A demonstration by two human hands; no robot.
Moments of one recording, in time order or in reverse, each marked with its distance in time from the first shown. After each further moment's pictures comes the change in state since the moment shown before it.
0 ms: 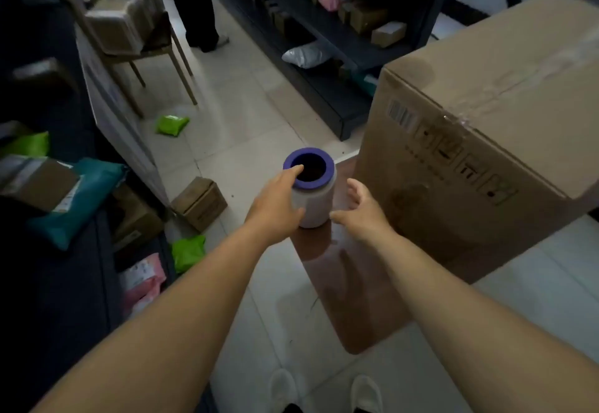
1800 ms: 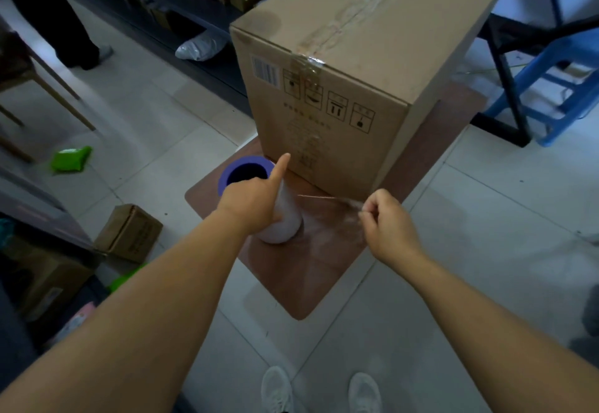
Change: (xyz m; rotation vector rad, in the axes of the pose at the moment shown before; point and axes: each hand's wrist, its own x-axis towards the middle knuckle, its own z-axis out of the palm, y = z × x) left_hand 0.003 0.077 0.076 0.764 -0.368 0.379; right_hand -0.090 0.121 -0.115 -0.396 0.523 -0.127
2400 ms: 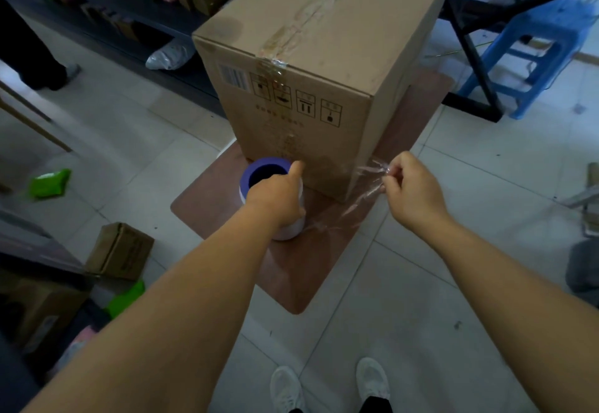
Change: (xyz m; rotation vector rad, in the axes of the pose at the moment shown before) left_hand 0.018 0.057 -0.013 -0.115 -0.111 0.068; right_hand 0.013 0.019 -0.052 -0.013 0.187 0.048
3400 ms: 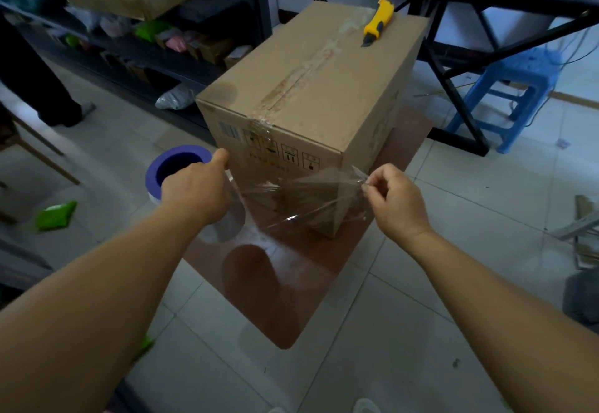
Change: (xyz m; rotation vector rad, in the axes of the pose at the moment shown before) left_hand -0.040 -0.043 -0.095 0.195 0.349 -0.284; right_hand 0.022 -0.024 -0.040 0.127 0.107 -0.169
